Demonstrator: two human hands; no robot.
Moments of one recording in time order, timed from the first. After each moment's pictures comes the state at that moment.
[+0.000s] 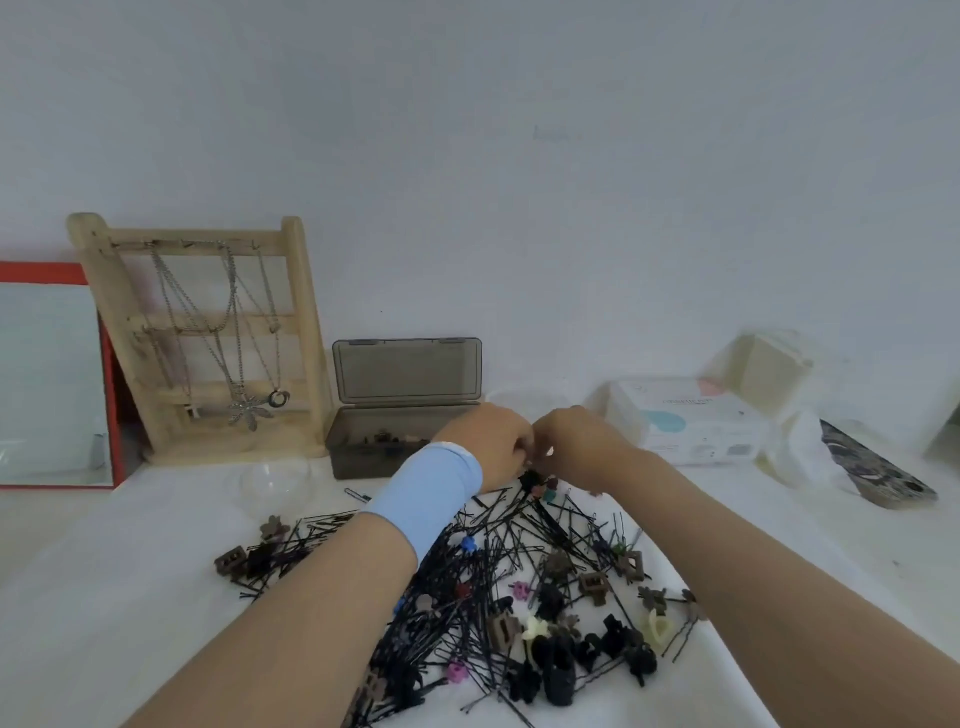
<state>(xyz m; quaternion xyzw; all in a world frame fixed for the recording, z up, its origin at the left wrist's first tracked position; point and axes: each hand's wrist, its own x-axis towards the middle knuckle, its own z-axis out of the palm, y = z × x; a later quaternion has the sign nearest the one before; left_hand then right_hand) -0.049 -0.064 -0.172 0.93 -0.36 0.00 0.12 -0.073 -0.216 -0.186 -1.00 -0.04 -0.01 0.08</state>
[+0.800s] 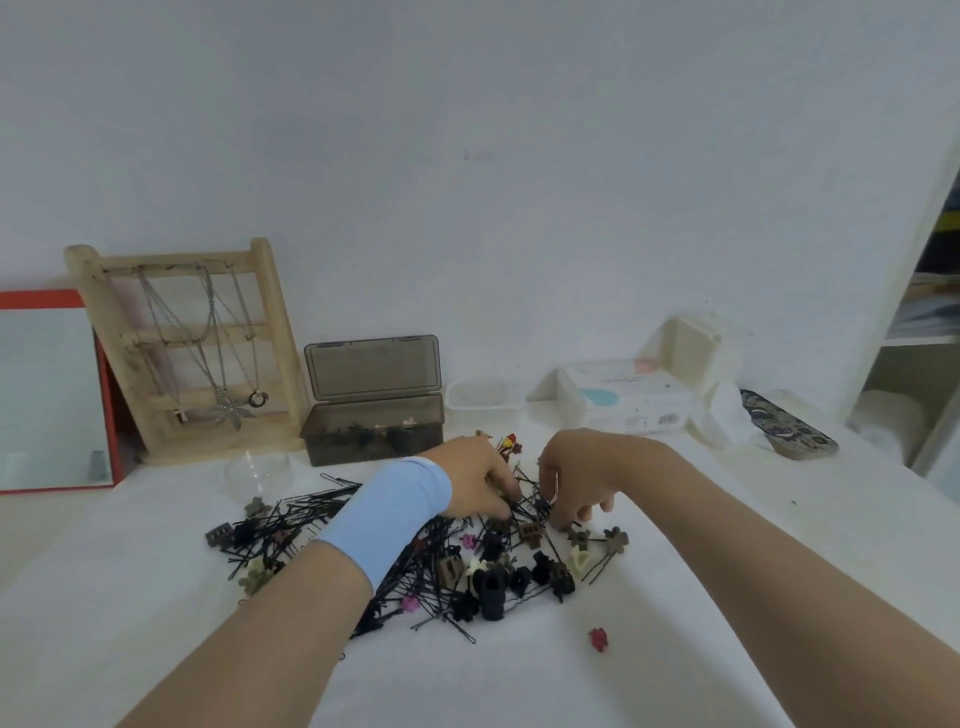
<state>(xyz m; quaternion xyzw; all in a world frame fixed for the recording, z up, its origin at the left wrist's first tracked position) -0.124 -0.067 -0.171 0.91 -0.38 -0.14 0.11 -0.171 -0.245 -0.164 -0.98 0.02 0.19 0.10</state>
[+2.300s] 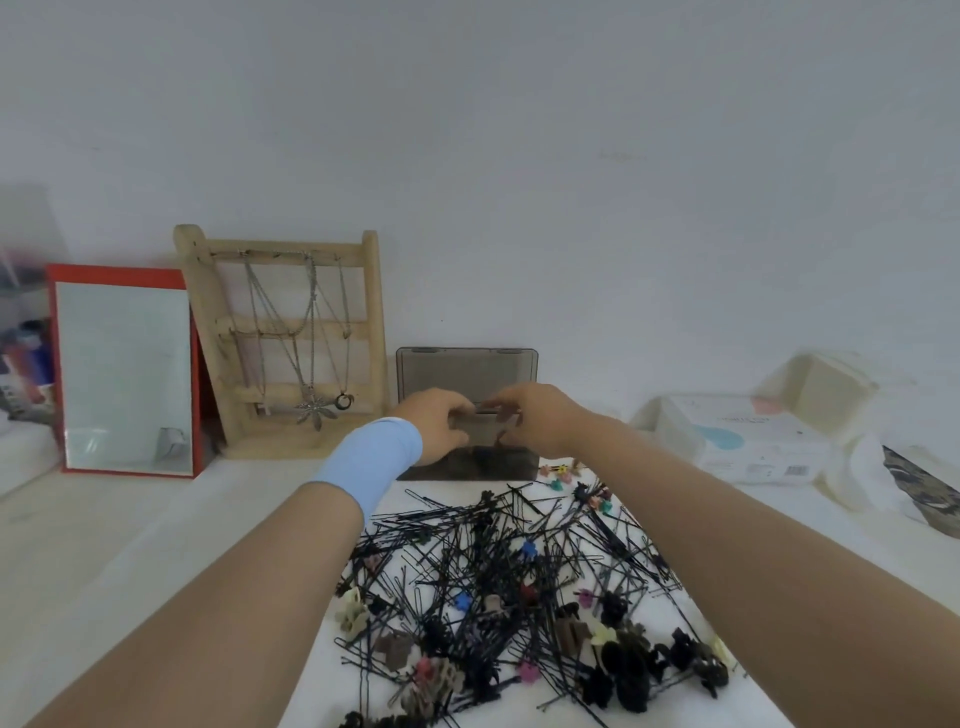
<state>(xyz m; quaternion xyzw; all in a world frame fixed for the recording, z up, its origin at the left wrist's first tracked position) 0.003 0.045 -0.168 0.95 -0.21 -0.03 0.21 -0.015 -0.139 -0.170 -0.98 -0.11 -0.03 0.18</state>
